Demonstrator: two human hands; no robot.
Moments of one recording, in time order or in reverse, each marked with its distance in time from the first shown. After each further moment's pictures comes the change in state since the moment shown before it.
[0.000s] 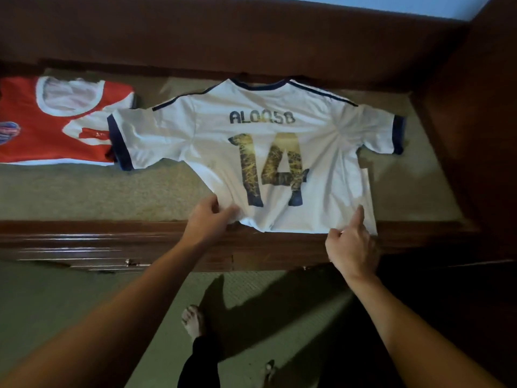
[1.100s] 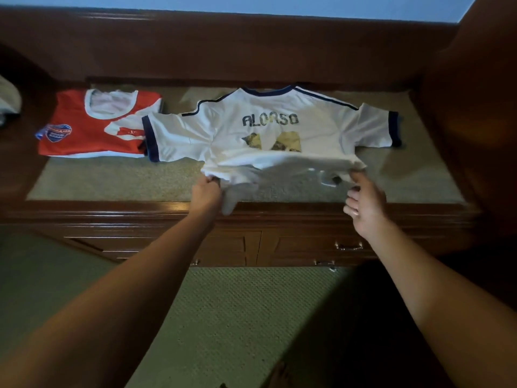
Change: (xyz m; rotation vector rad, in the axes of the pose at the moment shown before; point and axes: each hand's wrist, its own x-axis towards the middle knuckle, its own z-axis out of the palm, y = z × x) left_hand -0.028 0.023 -0.011 -0.076 0.214 -0.126; right_hand 0.022 -0.003 -0.043 1.398 -0.277 0.330
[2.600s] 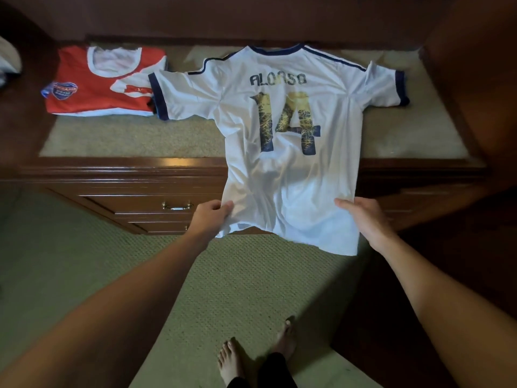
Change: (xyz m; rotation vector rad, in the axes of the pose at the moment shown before) left_hand -0.053 -0.154 -0.028 0.041 -0.142 -0.009; right_hand -0.071 0.099 -0.071 -0.567 -0.200 -0.077
